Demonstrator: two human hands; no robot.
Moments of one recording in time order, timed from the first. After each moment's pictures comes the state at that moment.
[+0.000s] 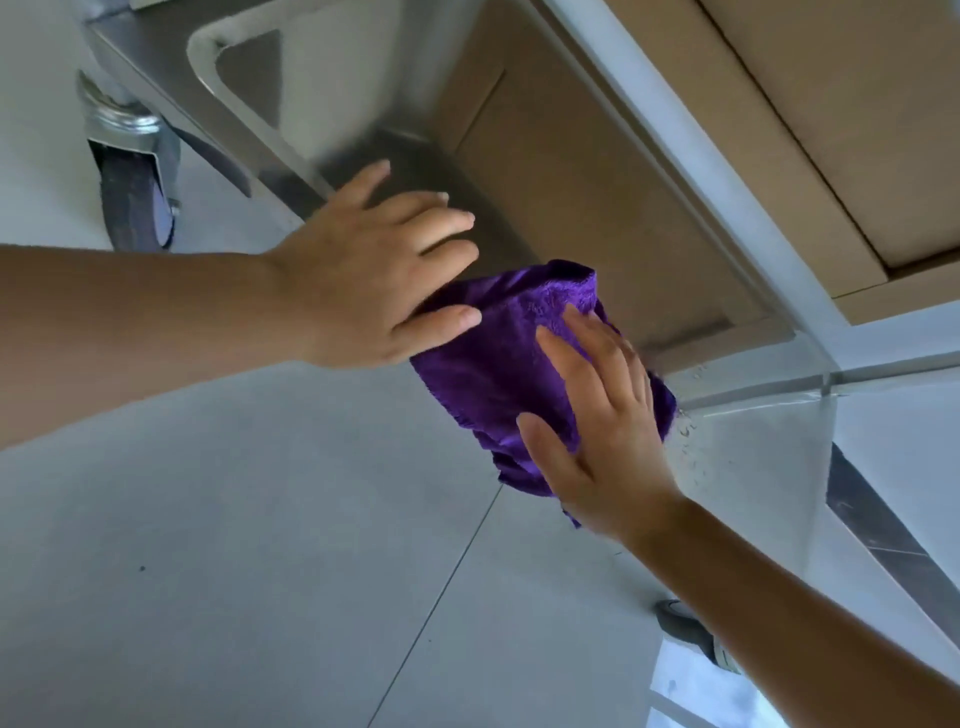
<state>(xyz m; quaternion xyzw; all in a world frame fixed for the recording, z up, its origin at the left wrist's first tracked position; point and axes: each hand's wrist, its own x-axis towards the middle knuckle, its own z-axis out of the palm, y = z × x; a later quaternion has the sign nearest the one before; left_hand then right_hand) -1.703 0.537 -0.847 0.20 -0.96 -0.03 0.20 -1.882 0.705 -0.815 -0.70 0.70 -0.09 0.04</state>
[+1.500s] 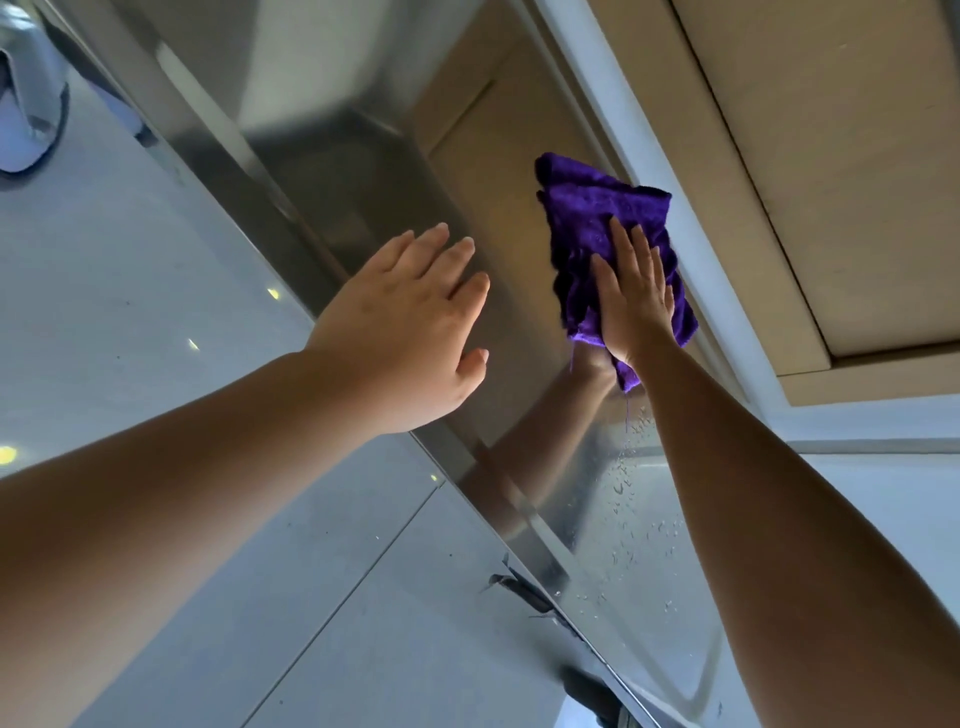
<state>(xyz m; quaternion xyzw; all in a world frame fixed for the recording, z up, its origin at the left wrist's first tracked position) -1.796 0.591 -0.856 0.41 -0.88 -0.14 0.19 -2.070 0.568 -0.840 -0.55 0.83 0.03 0.06</state>
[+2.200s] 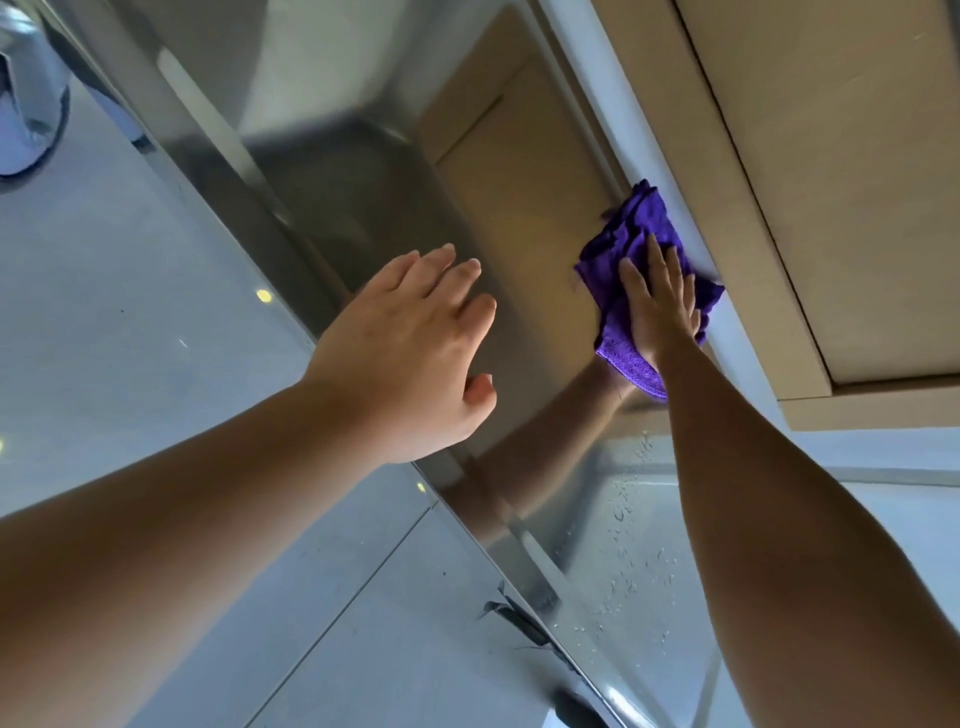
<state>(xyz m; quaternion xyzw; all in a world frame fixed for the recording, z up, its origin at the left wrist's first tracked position) -1.797 0.591 -0.854 0.42 -0.87 -0.15 0.22 -2.074 0.553 -0.820 -0.46 0.88 0.01 0.08</state>
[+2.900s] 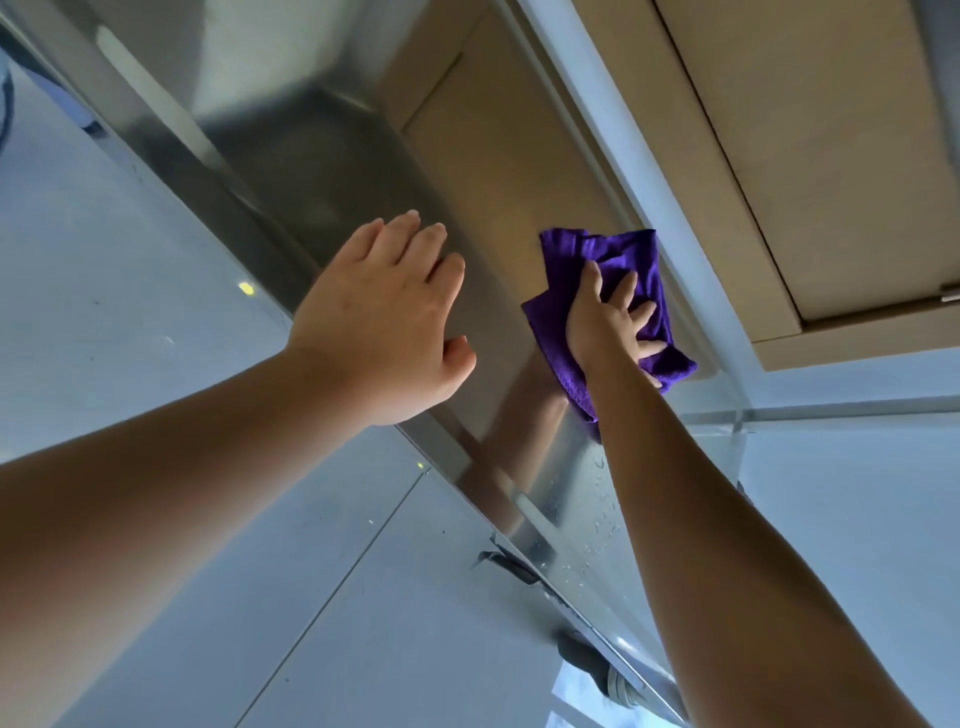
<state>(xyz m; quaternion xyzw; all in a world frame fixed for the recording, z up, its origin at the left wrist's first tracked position) -1.797 0.590 -0.852 0.42 -0.88 -0.13 0.17 -2.016 0.592 -0.834 -0.20 0.97 -0.02 0.12</state>
